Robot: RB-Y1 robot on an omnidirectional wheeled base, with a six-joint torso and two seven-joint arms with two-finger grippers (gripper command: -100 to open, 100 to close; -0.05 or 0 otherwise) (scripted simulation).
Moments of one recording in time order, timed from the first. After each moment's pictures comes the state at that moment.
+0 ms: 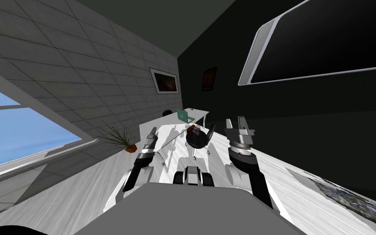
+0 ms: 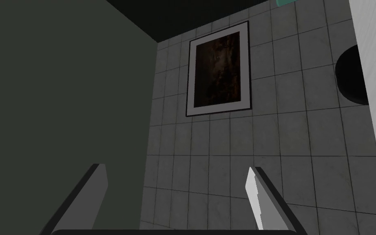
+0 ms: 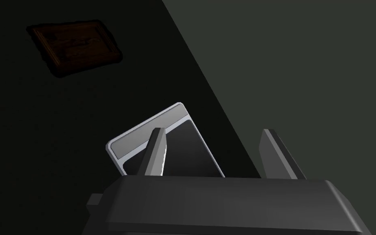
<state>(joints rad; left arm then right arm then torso) 0.49 0.14 0.11 -2.15 -0.08 -0.37 -0.09 0.47 0.03 0.07 -2.36 0.11 -0.54 -0.16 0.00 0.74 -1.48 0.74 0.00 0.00</state>
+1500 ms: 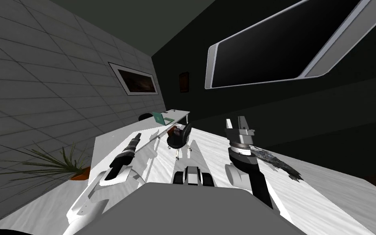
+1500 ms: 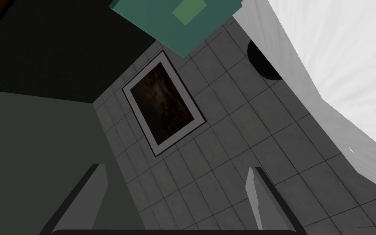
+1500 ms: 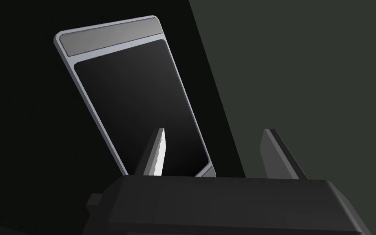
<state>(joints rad) 0.40 0.35 0.46 -1.88 -0.15 -0.01 -0.13 0.47 0.03 0.07 -2.36 0.11 -0.54 -0.16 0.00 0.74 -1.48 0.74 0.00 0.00</state>
